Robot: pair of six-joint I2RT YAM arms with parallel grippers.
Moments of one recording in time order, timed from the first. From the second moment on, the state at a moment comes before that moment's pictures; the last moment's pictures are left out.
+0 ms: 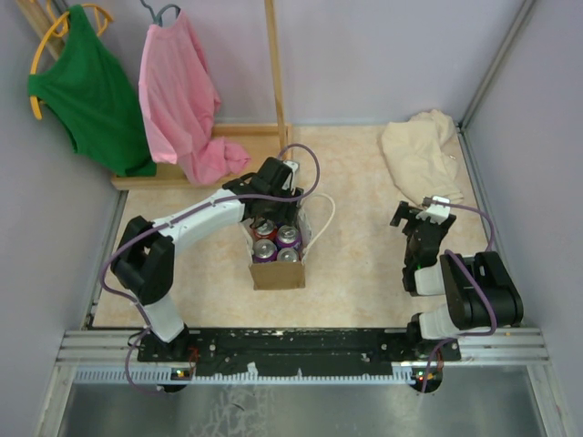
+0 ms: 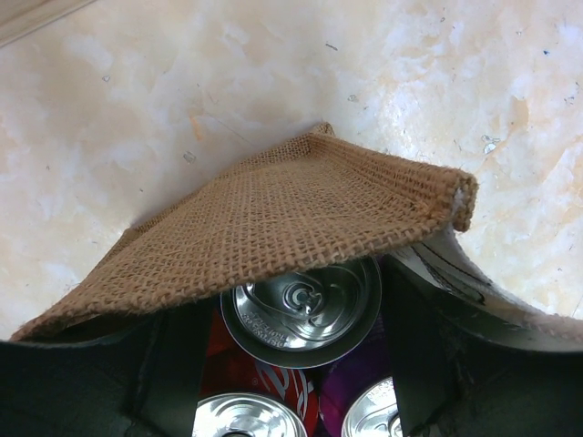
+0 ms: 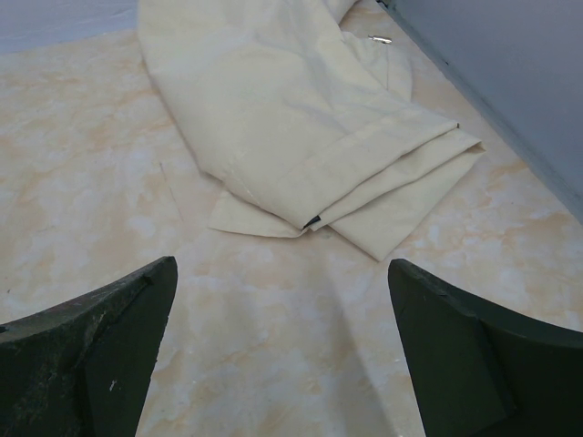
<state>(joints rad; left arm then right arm) -0.70 1.75 1.33 -0.49 -0.11 -0.27 0.06 1.44 0.16 1.21 0.36 0.09</state>
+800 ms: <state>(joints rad) -0.72 1.73 1.30 -0.46 -0.17 -0.25 0.06 1.44 0.16 1.21 0.36 0.09</state>
